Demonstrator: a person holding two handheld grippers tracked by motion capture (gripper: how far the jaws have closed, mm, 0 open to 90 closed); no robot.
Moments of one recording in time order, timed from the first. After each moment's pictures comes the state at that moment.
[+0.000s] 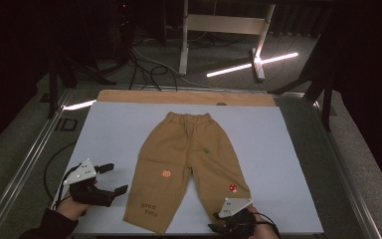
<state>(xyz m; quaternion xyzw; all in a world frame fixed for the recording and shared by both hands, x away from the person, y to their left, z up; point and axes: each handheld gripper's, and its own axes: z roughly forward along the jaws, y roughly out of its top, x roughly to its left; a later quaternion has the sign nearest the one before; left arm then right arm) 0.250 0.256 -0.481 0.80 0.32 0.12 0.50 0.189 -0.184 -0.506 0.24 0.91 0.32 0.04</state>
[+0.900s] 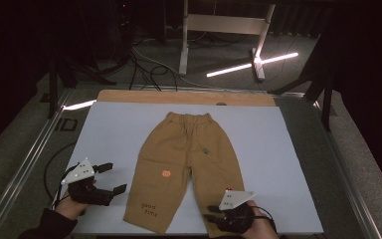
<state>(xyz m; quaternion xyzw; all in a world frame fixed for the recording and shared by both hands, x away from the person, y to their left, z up) 0.251 0.260 -0.481 0.79 0.32 0.12 0.51 0.202 -0.181 -0.491 0.23 0.89 0.39 0.05</state>
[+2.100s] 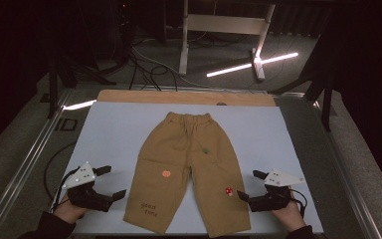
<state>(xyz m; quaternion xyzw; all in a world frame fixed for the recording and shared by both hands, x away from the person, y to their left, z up) 0.241 0.257 -0.482 0.81 0.31 0.13 0.49 0.242 -0.284 -0.488 0.32 0.82 0.45 0.17</state>
